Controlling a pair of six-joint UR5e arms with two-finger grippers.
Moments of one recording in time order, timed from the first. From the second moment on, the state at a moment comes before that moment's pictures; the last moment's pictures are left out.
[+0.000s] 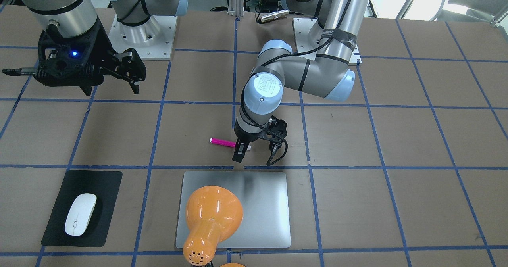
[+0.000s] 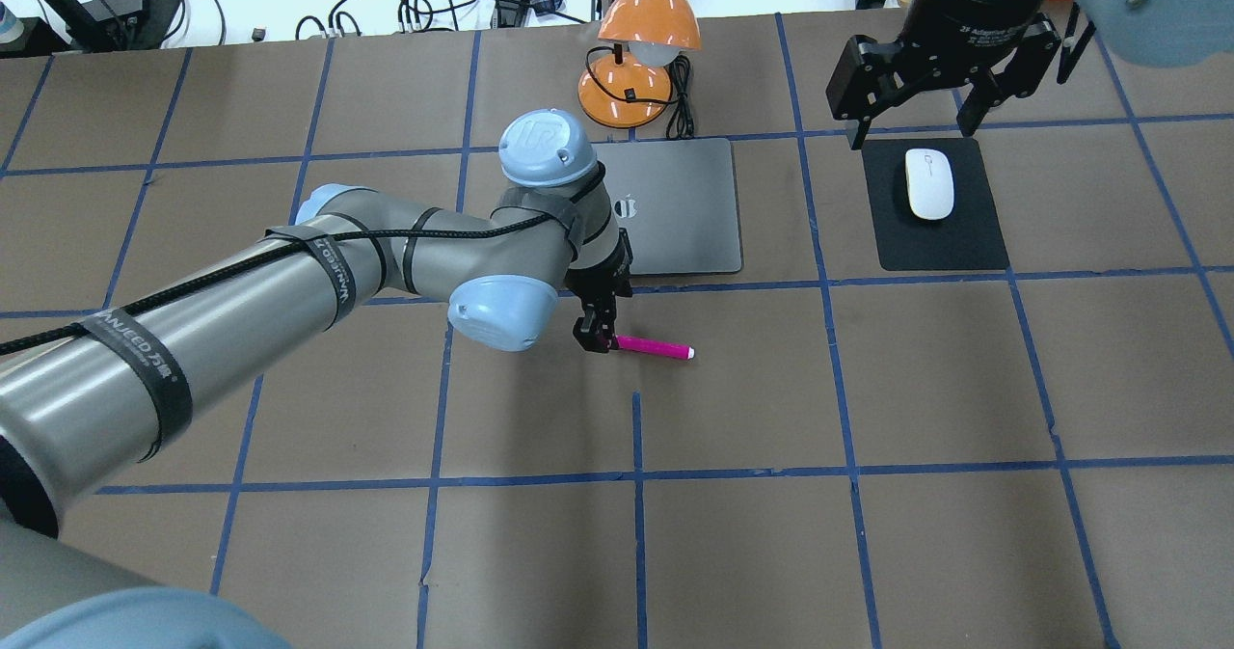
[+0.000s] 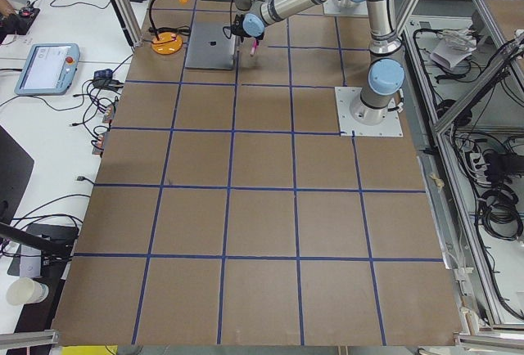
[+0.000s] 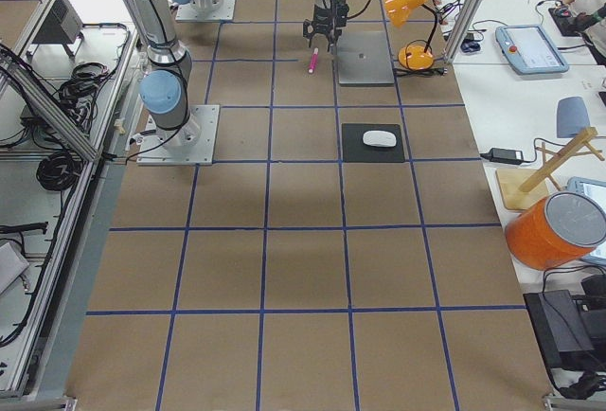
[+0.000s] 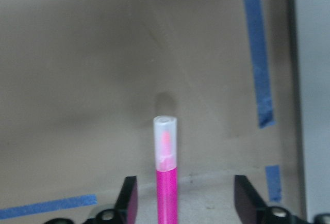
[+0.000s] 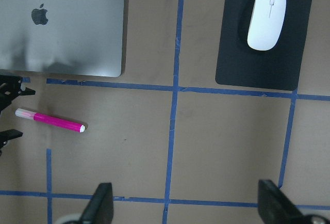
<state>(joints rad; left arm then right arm) -1.88 -2.01 -1.79 -0.93 1.42 -1.54 1.58 -1.50 1.46 -1.54 -1.59 -0.06</state>
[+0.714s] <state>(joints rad) -1.67 -1.89 -1.69 -1.15 1.37 -0.83 1.58 -1.50 1.47 -1.55 -1.59 -0.06</state>
